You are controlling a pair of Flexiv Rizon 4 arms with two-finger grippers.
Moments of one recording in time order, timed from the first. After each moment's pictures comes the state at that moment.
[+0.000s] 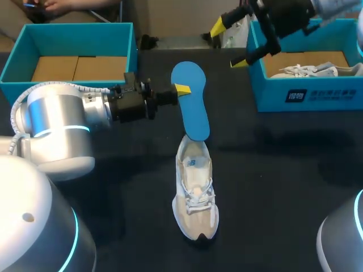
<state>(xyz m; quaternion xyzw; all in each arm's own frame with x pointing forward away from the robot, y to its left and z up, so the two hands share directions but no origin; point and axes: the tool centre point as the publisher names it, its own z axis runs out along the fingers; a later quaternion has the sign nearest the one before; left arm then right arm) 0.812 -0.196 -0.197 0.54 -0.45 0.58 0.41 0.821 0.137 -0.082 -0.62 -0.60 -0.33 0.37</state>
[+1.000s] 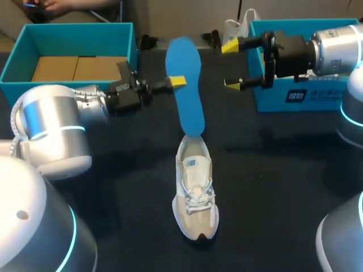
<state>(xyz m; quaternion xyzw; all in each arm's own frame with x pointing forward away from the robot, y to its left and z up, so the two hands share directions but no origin) 0.831 -0.184 -0.182 0.41 -0.53 0.69 0.29 0.820 0.128 -0.126 -0.55 -0.51 -0.45 0.48</state>
